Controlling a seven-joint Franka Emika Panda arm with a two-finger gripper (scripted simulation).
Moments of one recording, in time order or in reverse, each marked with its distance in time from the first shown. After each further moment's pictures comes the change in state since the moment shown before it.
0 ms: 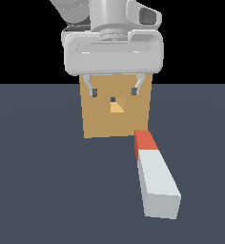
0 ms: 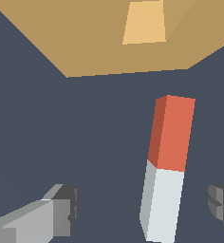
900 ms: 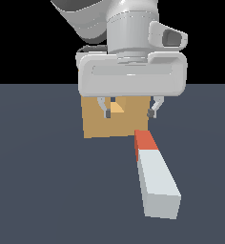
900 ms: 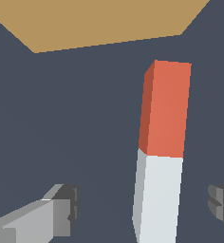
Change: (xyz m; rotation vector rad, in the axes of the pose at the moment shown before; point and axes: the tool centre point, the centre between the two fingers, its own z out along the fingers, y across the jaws) arm -0.033 0.030 0.044 0.010 0.006 0.055
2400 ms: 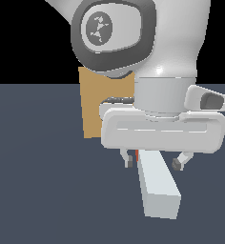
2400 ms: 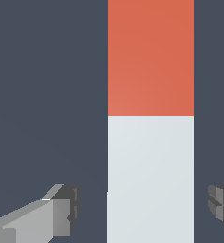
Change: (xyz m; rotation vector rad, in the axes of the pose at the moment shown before) arm -0.048 0.043 0.090 0.015 0.010 0.082
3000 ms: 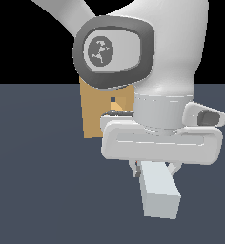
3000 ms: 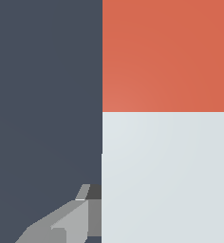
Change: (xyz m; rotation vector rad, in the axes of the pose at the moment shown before) arm 0.000 0.001 0.023 0.002 0.000 0.000
